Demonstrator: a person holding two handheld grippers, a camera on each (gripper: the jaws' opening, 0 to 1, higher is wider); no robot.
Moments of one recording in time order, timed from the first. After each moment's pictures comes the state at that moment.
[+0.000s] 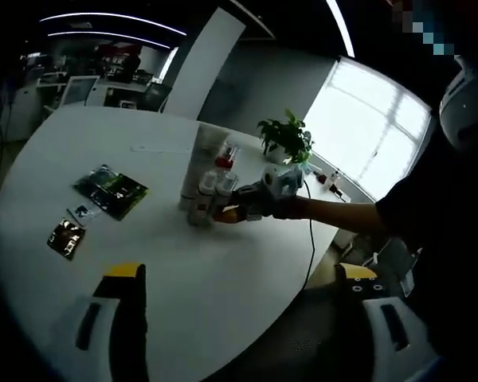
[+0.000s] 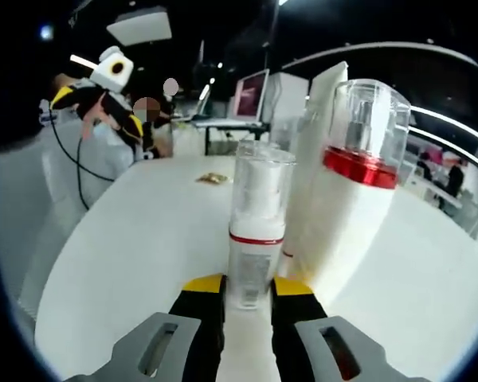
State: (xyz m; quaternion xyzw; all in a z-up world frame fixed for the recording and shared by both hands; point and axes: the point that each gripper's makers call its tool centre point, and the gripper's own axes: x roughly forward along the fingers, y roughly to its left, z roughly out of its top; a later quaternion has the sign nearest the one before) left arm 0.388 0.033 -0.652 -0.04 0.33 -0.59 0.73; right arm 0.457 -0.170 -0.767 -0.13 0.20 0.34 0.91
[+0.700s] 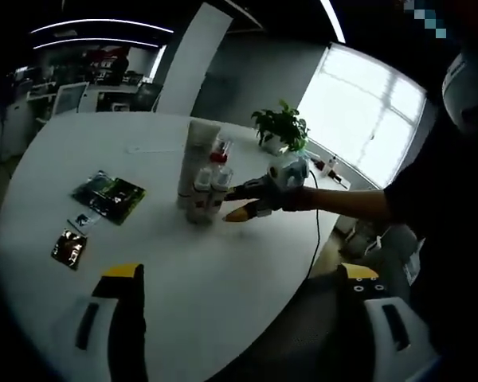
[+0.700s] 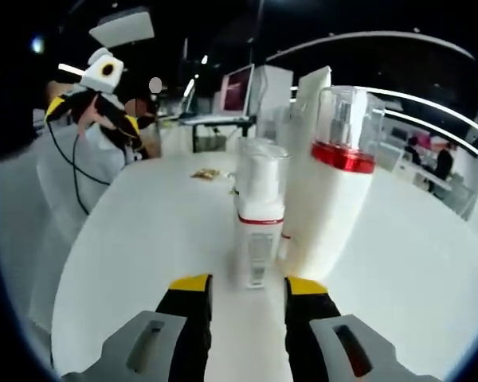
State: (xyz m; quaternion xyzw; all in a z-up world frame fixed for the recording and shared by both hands) left arm 0.375 0.026 -0.648 0.01 0.32 -0.61 0.73; right arm 0.430 -0.179 -0.760 -0.11 0.23 0.29 0.92
